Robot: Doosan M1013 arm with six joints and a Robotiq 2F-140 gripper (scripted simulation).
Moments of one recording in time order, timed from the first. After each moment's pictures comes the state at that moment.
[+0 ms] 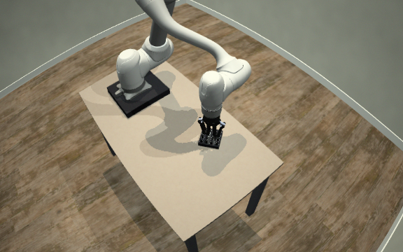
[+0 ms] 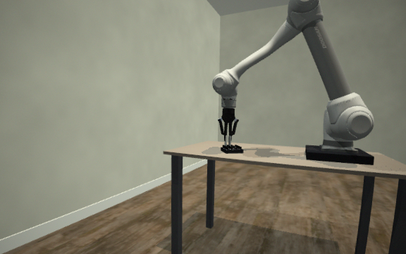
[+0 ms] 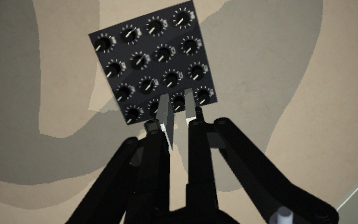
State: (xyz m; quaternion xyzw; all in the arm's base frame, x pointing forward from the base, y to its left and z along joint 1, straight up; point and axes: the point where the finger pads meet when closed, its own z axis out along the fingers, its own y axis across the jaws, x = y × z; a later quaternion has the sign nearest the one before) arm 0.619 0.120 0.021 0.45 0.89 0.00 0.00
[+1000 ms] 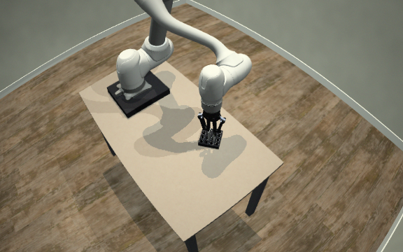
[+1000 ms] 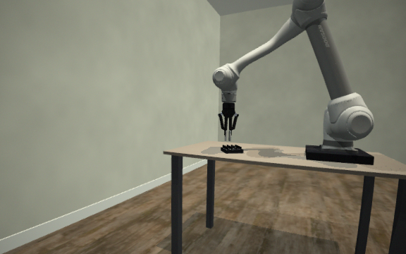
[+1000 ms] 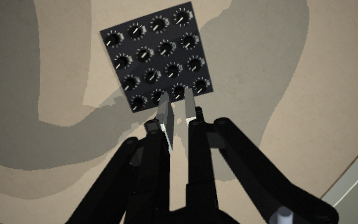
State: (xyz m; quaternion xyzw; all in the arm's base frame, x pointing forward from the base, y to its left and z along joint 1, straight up) arm 0.619 0.121 0.054 0.45 0.89 0.00 0.00
